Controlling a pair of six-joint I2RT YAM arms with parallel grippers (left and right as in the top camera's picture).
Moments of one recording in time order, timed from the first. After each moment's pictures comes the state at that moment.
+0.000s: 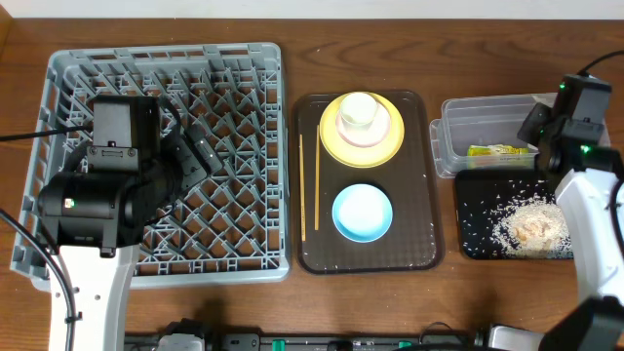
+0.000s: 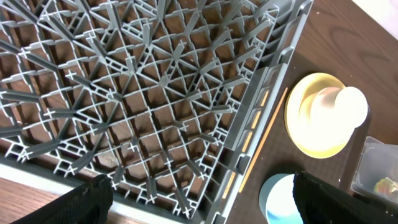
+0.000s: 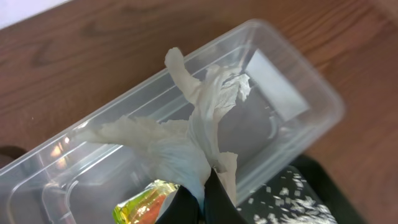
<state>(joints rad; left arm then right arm) -0.07 1.19 1.48 -1.31 -0.01 -0.62 -0.20 1.48 1.11 -0.44 0.24 0.28</state>
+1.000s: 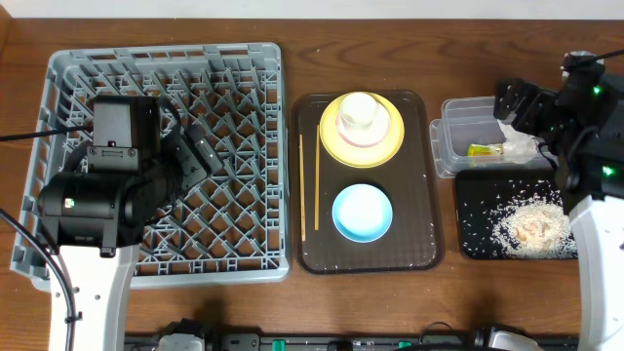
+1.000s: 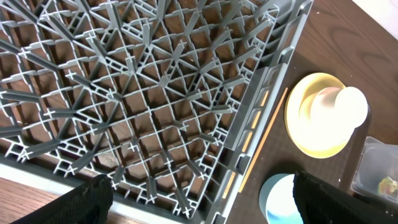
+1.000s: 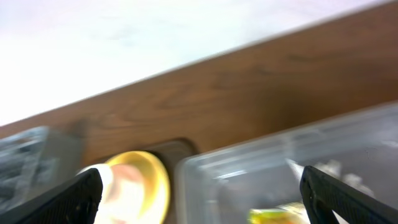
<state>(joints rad) -0.07 1.19 1.48 -1.31 -0.01 -0.62 -0.23 1.30 1.11 -0.34 -0.38 0.25</state>
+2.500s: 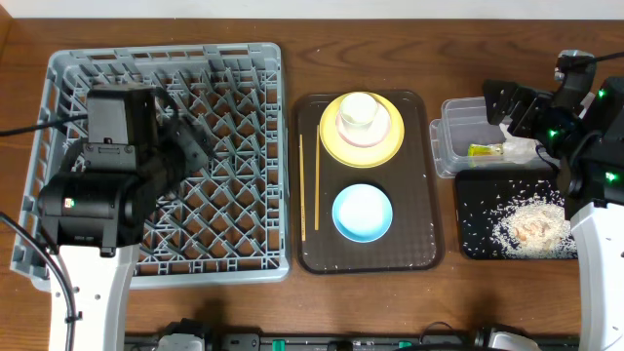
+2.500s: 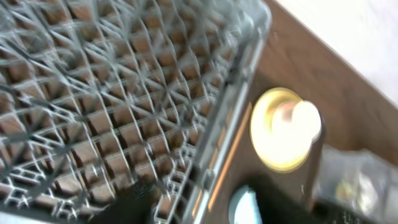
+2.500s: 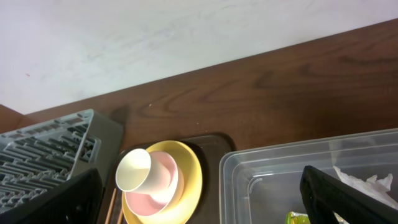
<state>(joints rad) -0.07 1.19 1.48 -1.20 0.07 -0.66 -0.23 1.28 1.11 -0.35 -0.51 0.24</state>
